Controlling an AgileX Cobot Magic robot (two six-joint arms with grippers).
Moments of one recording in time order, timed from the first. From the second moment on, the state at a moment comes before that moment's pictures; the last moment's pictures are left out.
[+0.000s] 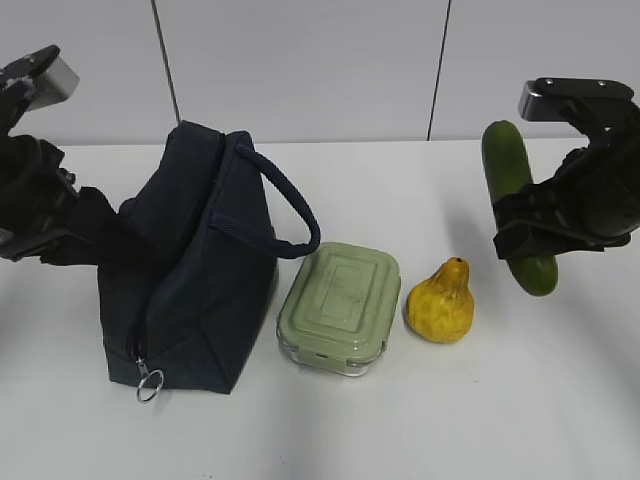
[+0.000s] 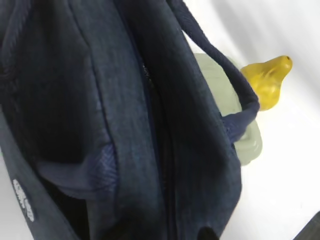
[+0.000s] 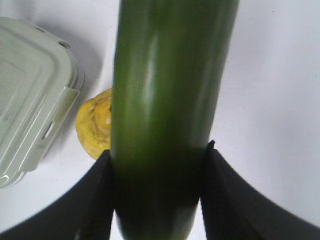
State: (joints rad) left arm -0.19 1.39 -0.92 -0.68 0.85 0.64; right arm 0.17 1.51 -0.98 0.20 0.62 -0.12
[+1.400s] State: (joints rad) left arm -0.19 1.43 -0.92 -0.55 0.81 0.56; right arm 0.19 1.50 -0.99 0.57 0.65 -0.40
